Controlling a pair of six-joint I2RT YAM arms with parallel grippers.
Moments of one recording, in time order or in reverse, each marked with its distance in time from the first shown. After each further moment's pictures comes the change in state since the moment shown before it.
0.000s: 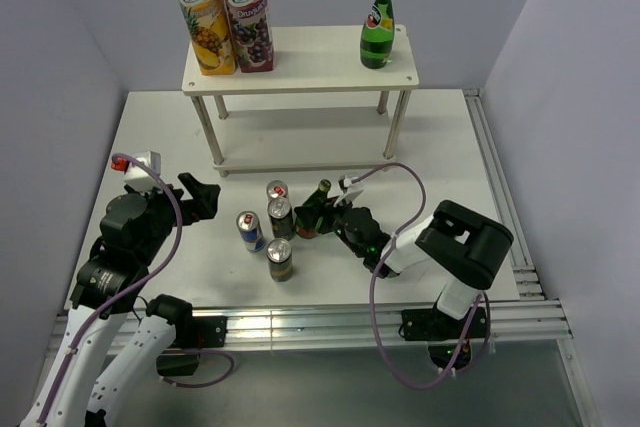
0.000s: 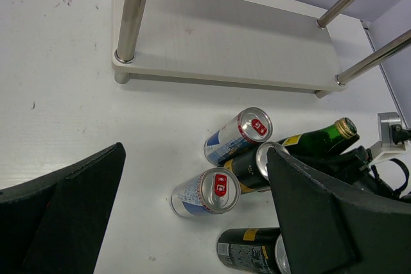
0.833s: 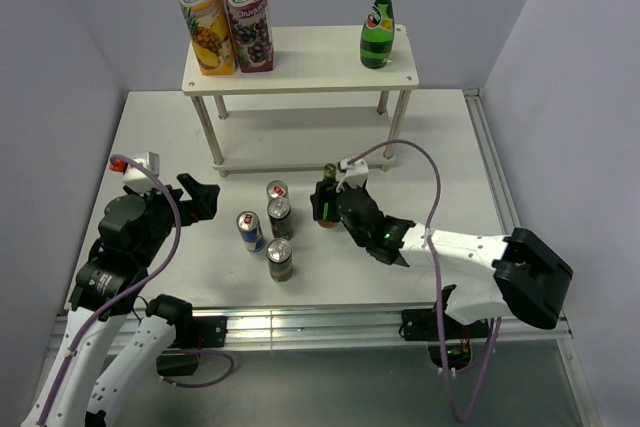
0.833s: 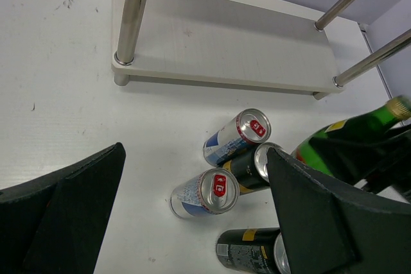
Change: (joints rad) left arm 0.000 -0.009 0.000 0.001 0.000 0.000; right arm 0.039 -0.363 0.201 -0.761 0.215 -0.093
